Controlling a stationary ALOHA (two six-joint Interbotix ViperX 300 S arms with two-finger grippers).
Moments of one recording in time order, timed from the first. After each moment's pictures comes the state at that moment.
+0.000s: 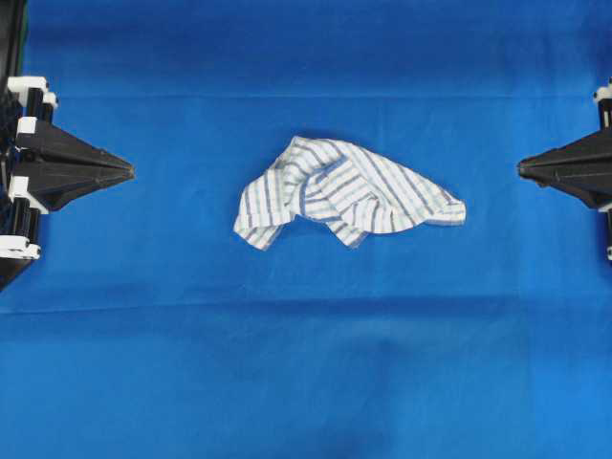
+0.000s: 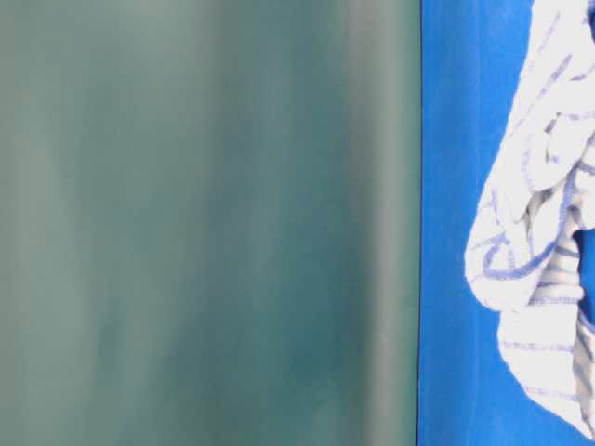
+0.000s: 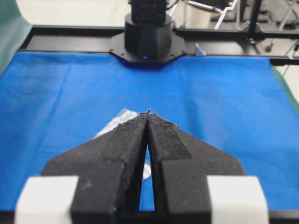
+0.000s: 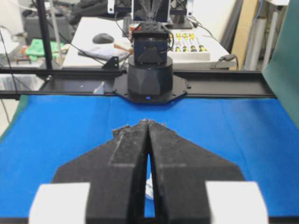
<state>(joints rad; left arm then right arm) 0.00 -0.96 1.17 0.00 -0.30 0.00 0.00 -0.96 1.17 0.00 -0.29 0.00</state>
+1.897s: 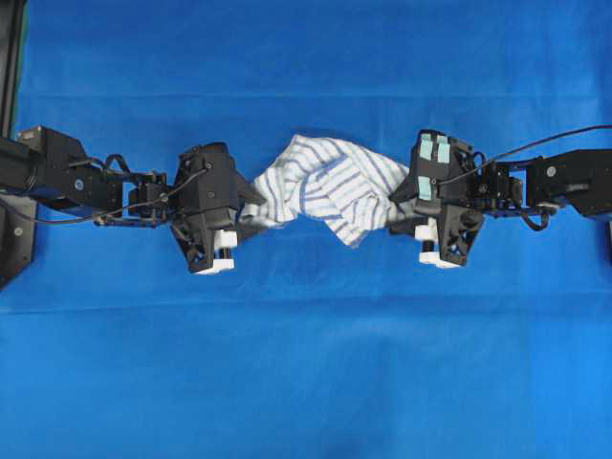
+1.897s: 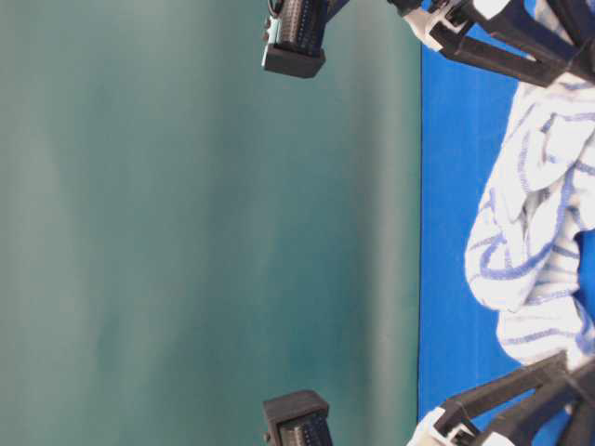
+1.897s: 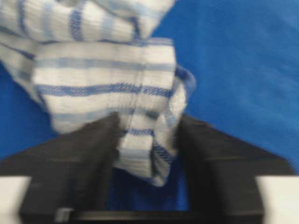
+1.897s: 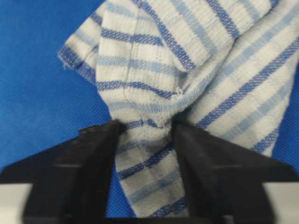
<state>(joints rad) 0.04 0.15 0.95 -0.02 -0.41 -0.01 -0.09 0.08 0.93 0.01 -0.19 0.06</state>
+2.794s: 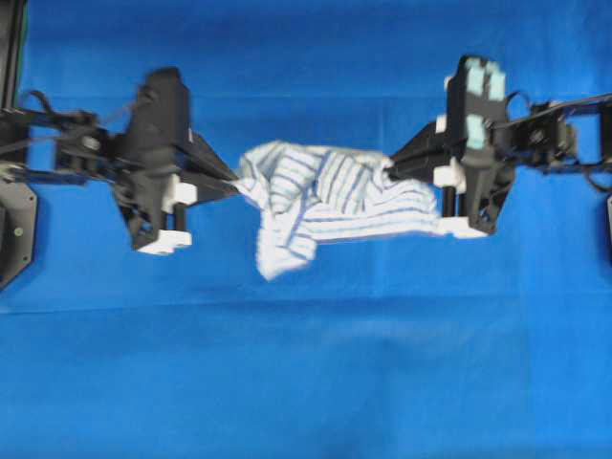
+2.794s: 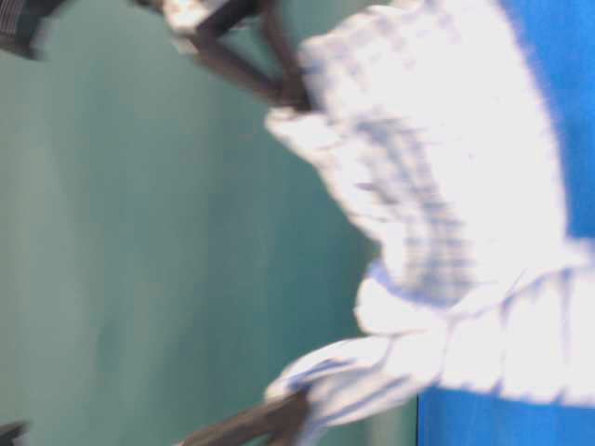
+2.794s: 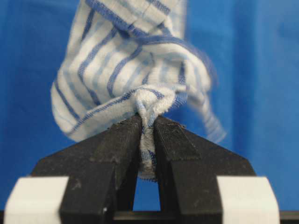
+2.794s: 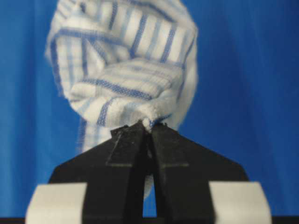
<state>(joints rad) 0.05 -0.45 0.78 -0.03 0.21 -0.04 -0.10 -0.37 0.71 -0.06 0.25 0.05</state>
